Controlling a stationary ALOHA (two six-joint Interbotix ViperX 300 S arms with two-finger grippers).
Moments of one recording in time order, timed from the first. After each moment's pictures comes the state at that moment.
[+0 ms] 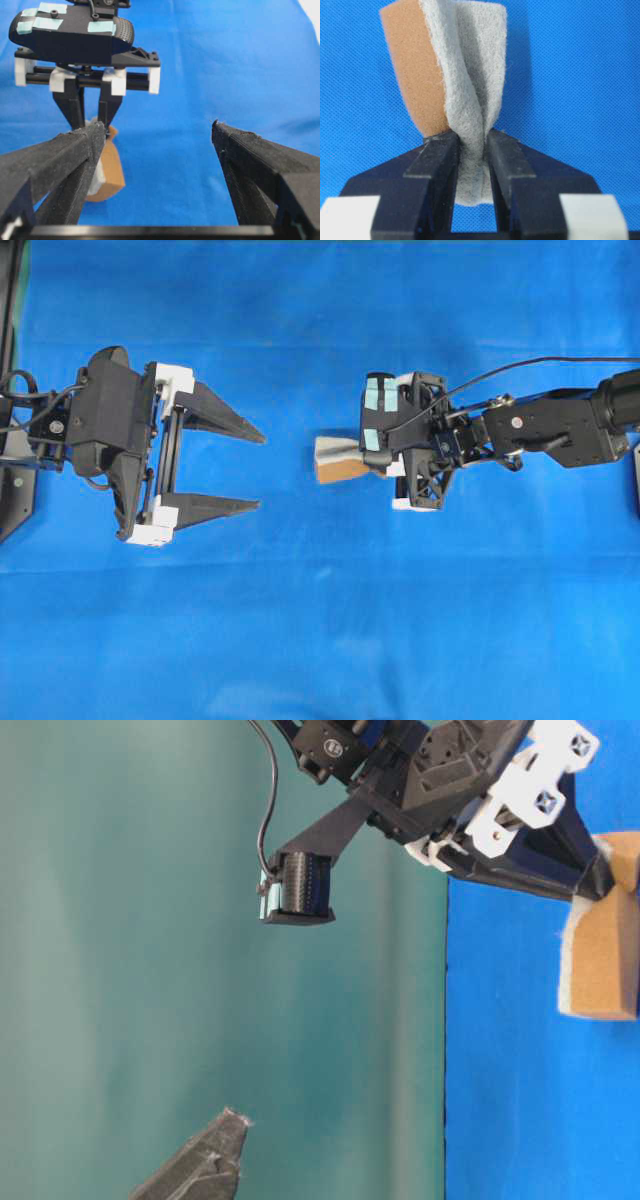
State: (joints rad) left arm -0.08 -0.45 0.89 -0.03 -0.19 0.01; right arm -0.08 0.14 0.66 -0.54 0.16 0.49
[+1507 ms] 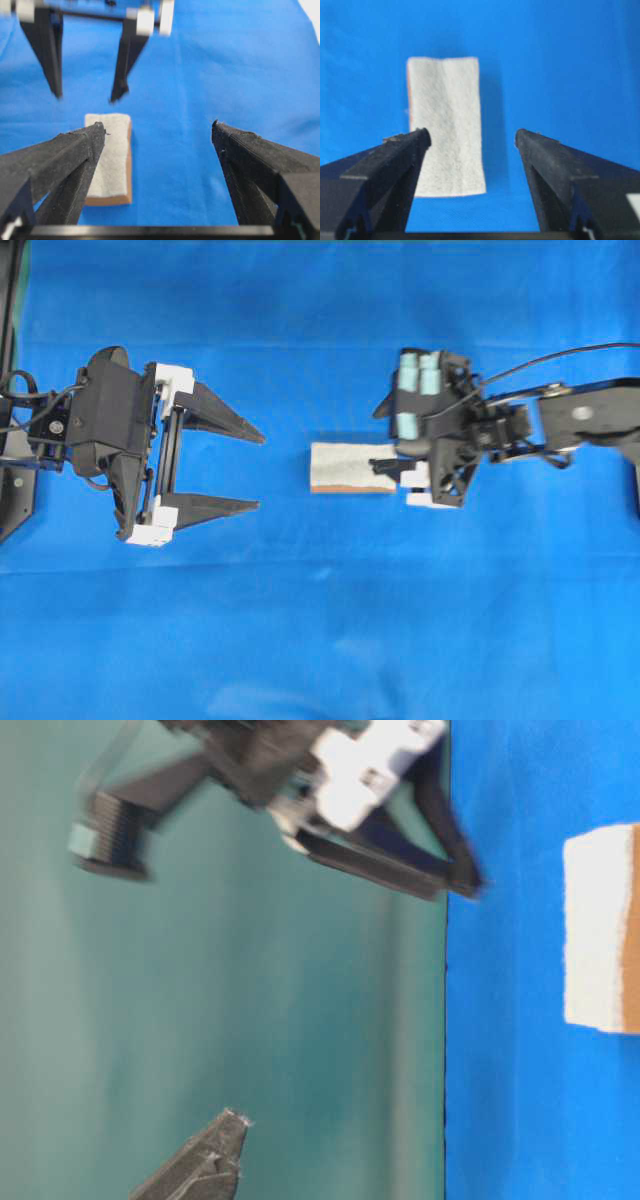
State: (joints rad) left arm -0.08 -0.45 0.89 -0.03 -0.19 0.01; right arm -0.02 -0.13 0.67 -0.51 0.26 0.50
